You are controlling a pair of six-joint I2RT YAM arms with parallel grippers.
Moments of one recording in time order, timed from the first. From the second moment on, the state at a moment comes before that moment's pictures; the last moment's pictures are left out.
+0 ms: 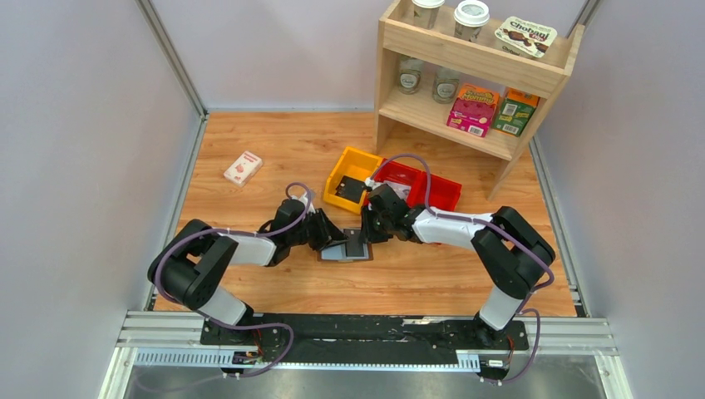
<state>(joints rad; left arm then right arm) -0.54 1.53 0.42 0.51 0.41 -1.04 0.79 1.71 0.92 -0.10 -0.11 0.60</state>
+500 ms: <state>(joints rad) -0.54 1.56 0.42 0.56 0.43 -1.06 0.79 1.72 0.92 -0.09 -0.11 0.60</state>
